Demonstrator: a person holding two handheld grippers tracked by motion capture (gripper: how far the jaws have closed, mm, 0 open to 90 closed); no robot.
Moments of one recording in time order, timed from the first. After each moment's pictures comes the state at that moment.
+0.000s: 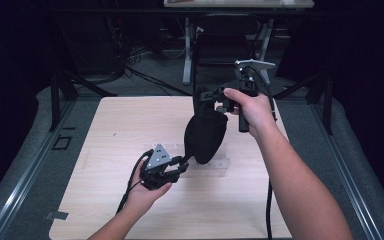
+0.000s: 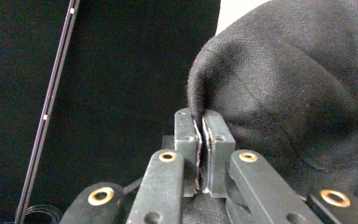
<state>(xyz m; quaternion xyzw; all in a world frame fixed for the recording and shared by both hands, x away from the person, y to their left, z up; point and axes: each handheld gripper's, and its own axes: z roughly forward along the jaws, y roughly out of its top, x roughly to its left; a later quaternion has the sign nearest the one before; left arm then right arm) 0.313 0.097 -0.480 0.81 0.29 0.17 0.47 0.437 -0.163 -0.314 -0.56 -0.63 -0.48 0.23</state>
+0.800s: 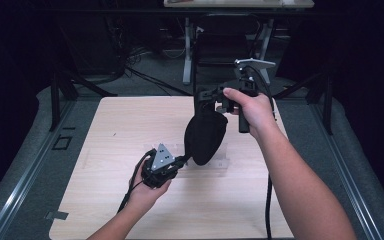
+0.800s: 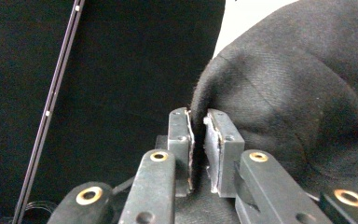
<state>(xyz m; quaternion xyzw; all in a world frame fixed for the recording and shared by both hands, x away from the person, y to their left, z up) 0.314 0.095 -0.480 0.82 0.27 0.21 0.45 0.431 -0.161 -0.309 -0.55 -0.64 -0.48 0.23</state>
